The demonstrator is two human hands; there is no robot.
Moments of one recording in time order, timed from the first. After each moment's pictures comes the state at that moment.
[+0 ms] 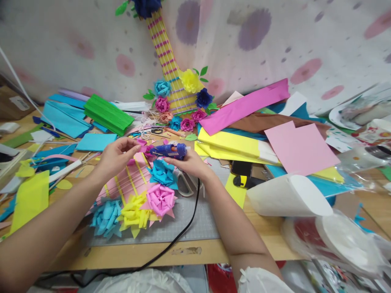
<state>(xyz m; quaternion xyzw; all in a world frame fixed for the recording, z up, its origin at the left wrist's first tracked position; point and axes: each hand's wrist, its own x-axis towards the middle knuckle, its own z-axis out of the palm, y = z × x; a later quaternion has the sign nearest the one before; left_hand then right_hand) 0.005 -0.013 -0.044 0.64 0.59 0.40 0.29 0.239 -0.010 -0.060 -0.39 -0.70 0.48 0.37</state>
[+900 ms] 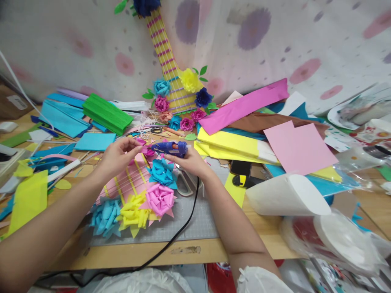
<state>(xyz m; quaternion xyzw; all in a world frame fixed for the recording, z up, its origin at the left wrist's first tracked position) 0.010 -0.013 -0.043 0.65 0.59 0.39 0.29 0.240 -0.008 -0.055 -0.42 -0.69 0.45 0.38</state>
